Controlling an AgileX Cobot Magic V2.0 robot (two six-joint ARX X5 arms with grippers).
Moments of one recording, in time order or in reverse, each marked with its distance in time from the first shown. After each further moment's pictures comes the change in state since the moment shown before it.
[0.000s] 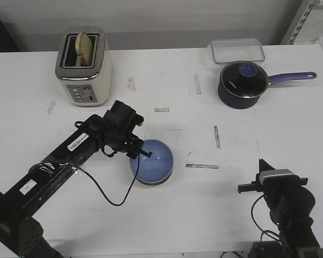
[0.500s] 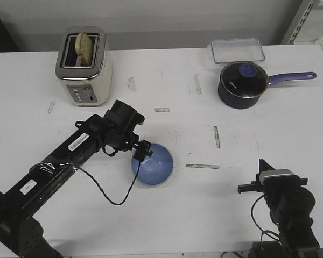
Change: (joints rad) left arm -0.002 0.000 0.001 0.023 0.002 -0.001; right arm 0.000 0.000 0.000 0.000 0.000 0.000
